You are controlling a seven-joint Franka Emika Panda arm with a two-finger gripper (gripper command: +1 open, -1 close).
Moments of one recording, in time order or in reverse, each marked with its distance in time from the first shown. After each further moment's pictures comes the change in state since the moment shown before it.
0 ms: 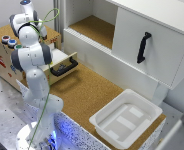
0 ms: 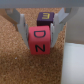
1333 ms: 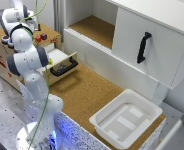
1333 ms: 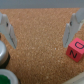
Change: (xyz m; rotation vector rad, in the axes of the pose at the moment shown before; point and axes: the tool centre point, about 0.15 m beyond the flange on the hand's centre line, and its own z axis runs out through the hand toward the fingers) arm -0.057 -0.036 -0.071 0.101 -0.147 -0.892
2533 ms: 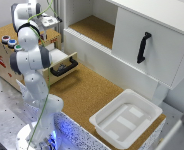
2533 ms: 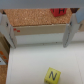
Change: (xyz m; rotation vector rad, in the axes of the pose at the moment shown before) arm -0.123 0.094 0.020 0.063 -0.084 -0.401
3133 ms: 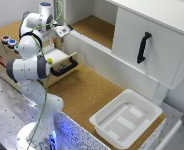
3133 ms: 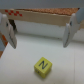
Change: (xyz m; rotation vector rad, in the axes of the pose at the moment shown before) arm -0.029 0.027 0.027 -0.010 0.057 -0.227
